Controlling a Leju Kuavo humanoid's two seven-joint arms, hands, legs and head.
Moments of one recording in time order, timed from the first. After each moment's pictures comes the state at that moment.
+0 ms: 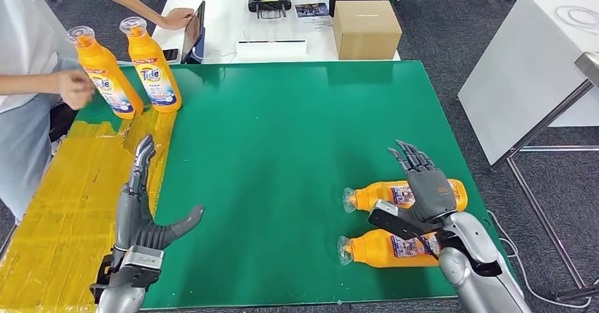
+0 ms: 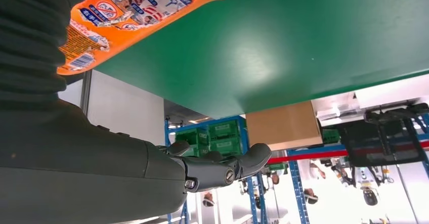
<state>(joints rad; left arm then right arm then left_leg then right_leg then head) 0.03 -0.01 -0.22 -1.69 -0.48 0.38 -0.61 -0.12 -0.34 0.26 -1.45 0.89 -0.12 -0.12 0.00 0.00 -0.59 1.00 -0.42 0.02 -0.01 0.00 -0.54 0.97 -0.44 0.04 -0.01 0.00</state>
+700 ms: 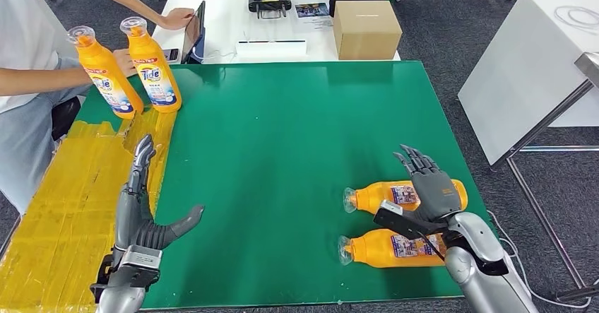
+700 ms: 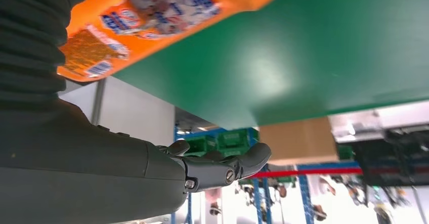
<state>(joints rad) 0.03 -0.01 -0.22 -1.69 -0.46 0.37 -0.61 -0.13 -0.37 0.25 -1.41 0.90 -0.08 -0.11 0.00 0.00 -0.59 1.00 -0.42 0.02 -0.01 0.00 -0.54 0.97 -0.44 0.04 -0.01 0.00</state>
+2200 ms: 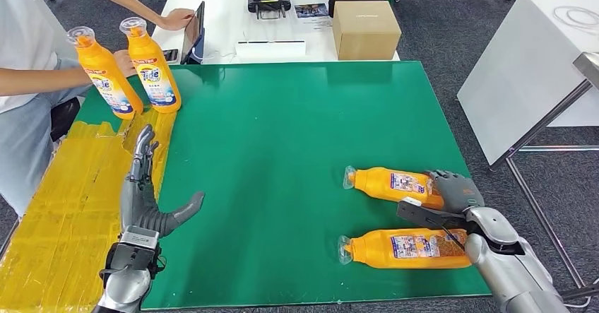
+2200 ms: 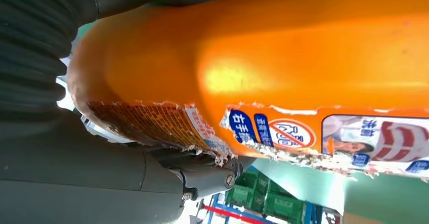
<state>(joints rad) -0.04 -0.03 -0.21 -1.60 -0.38 0.35 -0.63 -0.32 -0.43 0.31 -0.96 1.02 -0.03 -0.08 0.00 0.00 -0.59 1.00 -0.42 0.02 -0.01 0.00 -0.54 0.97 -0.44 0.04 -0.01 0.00</state>
